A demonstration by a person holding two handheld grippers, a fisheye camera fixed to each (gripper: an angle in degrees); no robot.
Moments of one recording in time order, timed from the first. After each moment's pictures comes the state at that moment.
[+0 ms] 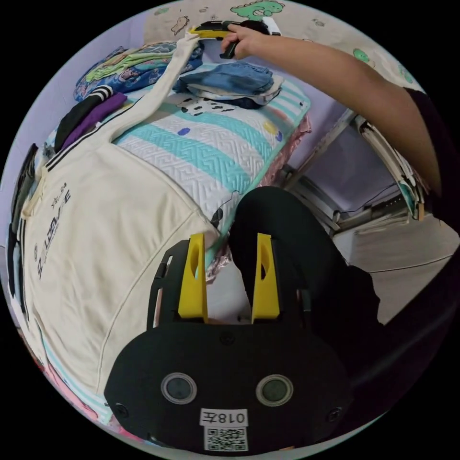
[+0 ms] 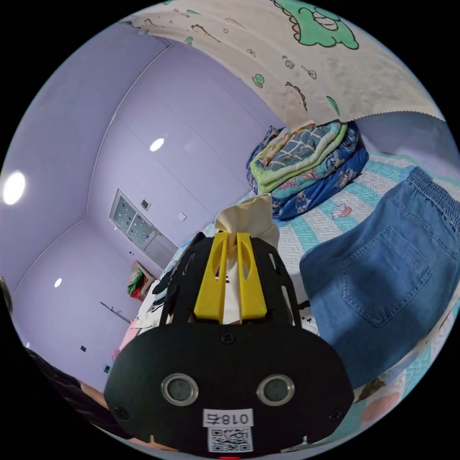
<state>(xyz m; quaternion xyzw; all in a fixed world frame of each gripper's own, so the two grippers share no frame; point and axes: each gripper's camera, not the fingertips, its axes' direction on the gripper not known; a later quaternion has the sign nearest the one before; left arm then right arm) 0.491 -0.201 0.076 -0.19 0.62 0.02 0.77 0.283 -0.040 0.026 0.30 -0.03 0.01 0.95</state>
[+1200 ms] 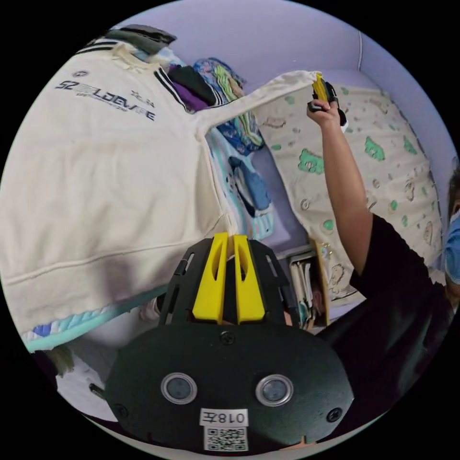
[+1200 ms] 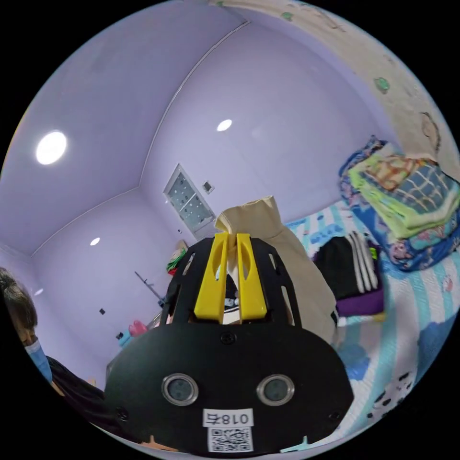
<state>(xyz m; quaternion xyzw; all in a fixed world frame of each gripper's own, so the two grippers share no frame) 0.454 0.012 0.186 -0.15 0.71 -0.47 0.50 -0.065 -0.135 0.168 0.25 -0.14 -0.15 0.95</state>
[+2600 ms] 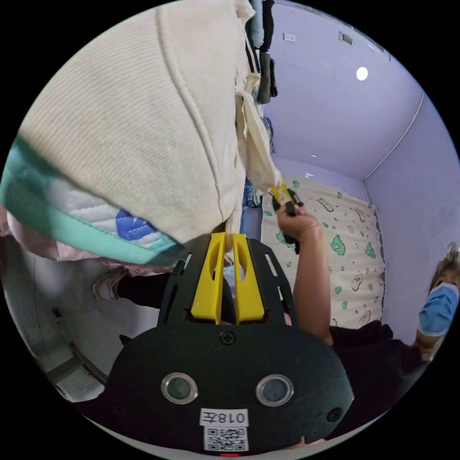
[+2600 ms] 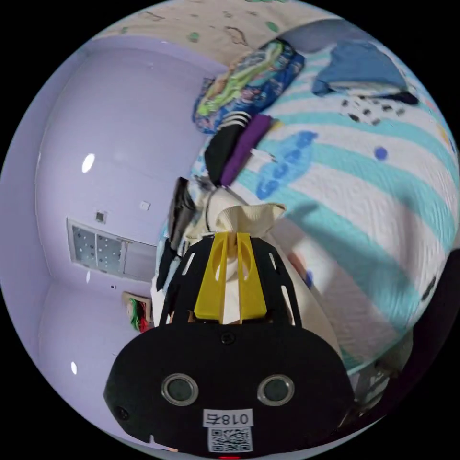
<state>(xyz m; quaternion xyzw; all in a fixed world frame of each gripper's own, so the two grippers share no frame) 0.570 0.441 0.152 -0.18 0.66 -0.68 0.28 0.030 0.130 0.483 0.23 0.03 0.30 0.93</state>
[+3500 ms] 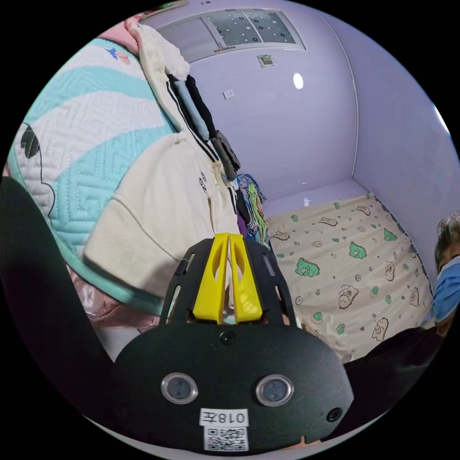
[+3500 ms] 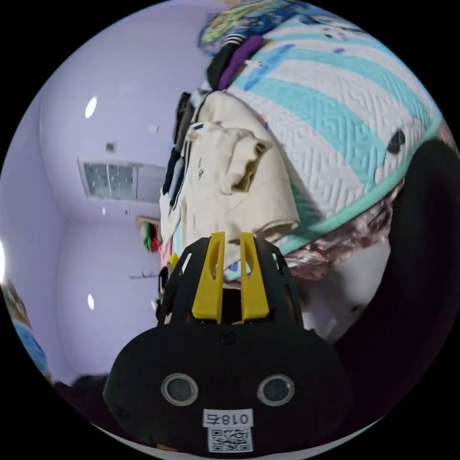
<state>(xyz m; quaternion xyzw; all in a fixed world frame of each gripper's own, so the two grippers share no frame) 0.435 0.551 0.107 -0.06 0.51 -0.71 0.48 0.013 0.350 0.563 0.02 -0.06 0.19 0.98</state>
